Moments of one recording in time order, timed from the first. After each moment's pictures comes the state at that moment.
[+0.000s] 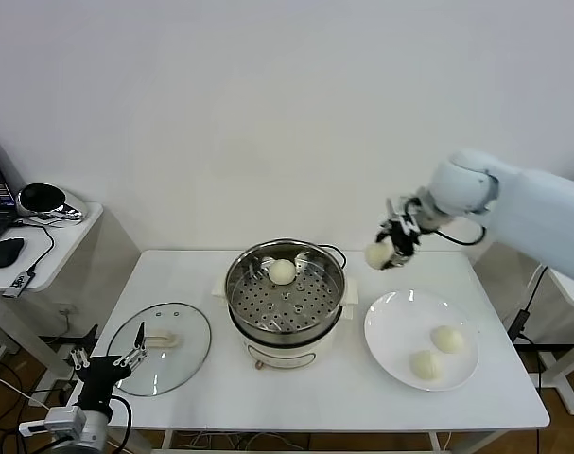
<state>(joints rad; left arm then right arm) 1.64 -1.22 -0.72 -2.08 -0.31 0.06 -0.14 0.69 0.83 -1.28 1.51 0.39 -0.48 -0.99</state>
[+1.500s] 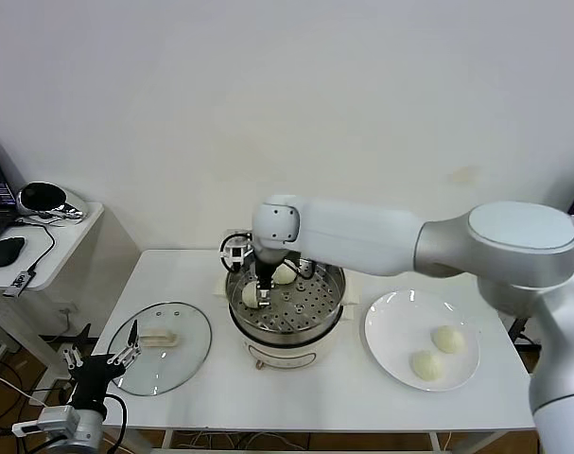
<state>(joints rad) 1.63 -1.23 -0.74 -2.08 -0.33 0.04 -0.13 0.57 1.34 -1.33 1.22 0.59 -0.70 -0.87</state>
